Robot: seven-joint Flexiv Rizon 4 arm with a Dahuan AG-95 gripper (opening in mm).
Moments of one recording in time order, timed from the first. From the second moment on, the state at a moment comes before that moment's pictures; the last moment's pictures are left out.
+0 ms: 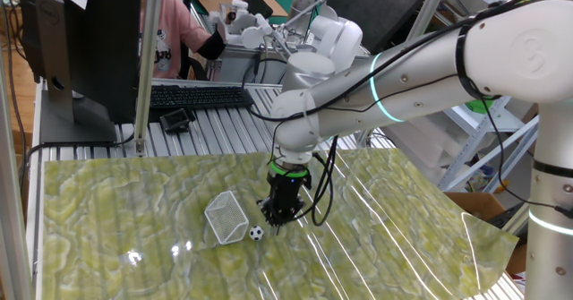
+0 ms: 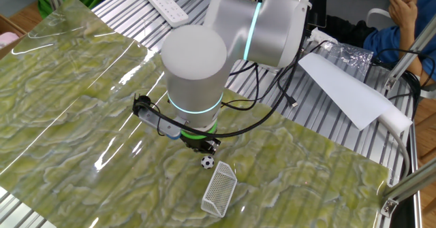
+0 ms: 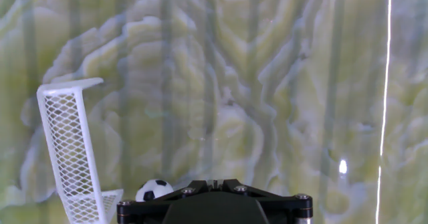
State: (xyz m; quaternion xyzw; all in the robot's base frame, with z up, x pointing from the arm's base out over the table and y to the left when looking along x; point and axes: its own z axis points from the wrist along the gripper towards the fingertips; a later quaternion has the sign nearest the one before) arm 0.544 0.044 0.019 0.01 -1.00 0.01 0.08
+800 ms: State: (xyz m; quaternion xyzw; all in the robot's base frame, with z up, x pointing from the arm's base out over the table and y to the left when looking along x) arm 0.537 0.055 0.014 -0.01 -1.00 0.00 0.08
